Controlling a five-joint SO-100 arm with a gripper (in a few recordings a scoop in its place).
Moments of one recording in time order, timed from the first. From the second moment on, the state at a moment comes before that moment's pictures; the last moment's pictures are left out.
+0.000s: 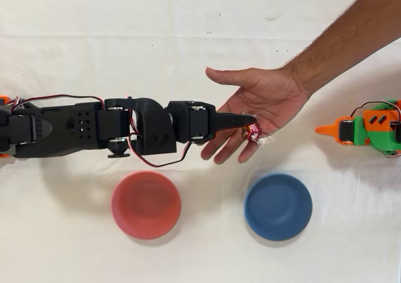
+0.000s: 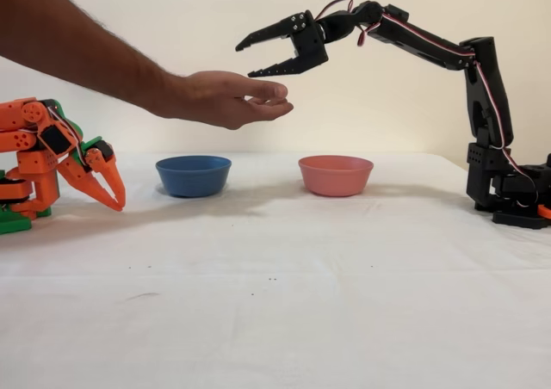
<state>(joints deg) -2.5 73.0 49.3 45.9 9.0</state>
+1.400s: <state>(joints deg) 0.0 157.1 145.0 51.4 9.4</state>
